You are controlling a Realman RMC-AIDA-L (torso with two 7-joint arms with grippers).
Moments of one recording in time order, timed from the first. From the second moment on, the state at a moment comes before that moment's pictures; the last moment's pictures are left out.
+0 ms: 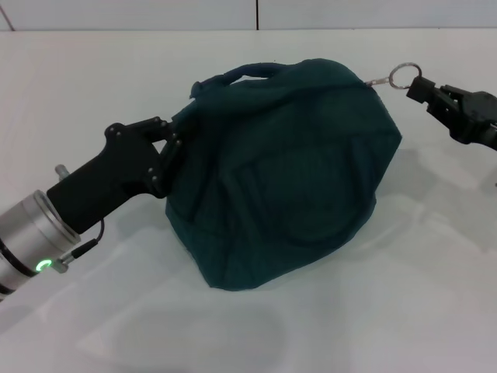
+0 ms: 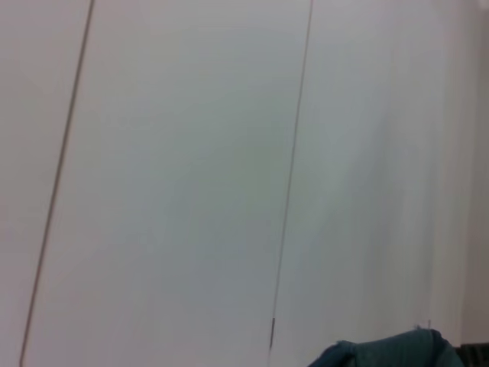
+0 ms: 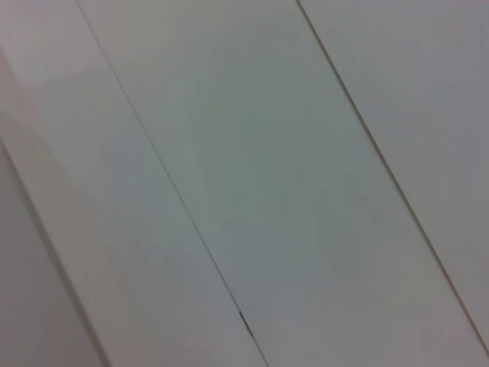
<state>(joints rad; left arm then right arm) -0.41 -2.09 0.88 0.18 1.27 1.63 -0.74 0.38 2.02 -1.18 -0.55 -1.10 -1.39 1.37</state>
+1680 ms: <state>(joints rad) -0.40 -2.08 0.88 0.19 1.24 1.63 -0.74 0.39 2.01 -1.17 -0.45 -1.18 -1.33 1.31</state>
